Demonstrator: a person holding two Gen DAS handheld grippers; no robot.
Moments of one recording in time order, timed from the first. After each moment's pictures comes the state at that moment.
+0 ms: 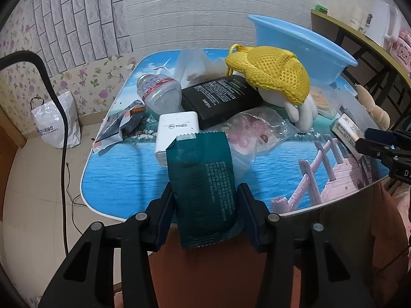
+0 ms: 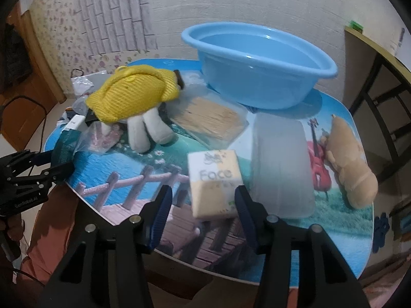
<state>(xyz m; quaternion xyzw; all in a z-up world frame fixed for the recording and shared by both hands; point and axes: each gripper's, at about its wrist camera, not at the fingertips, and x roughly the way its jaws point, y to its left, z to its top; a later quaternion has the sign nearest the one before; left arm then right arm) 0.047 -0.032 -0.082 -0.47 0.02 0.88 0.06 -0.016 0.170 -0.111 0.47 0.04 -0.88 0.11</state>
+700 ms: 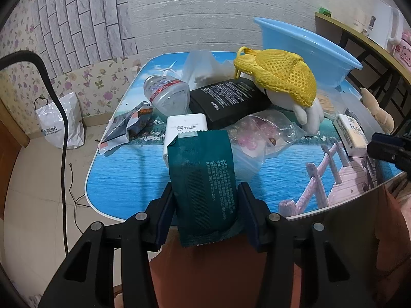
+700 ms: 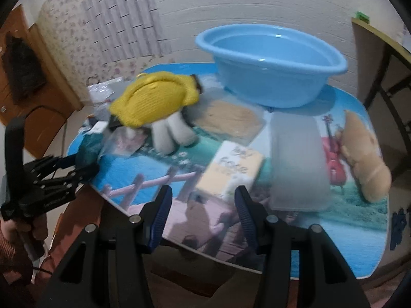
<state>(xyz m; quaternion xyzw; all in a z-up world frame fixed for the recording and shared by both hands) 0.044 -0.035 -0.084 -0.46 0.02 0.88 0.05 -0.013 0.175 -0.104 0.47 -0.01 -0.87 0.14</state>
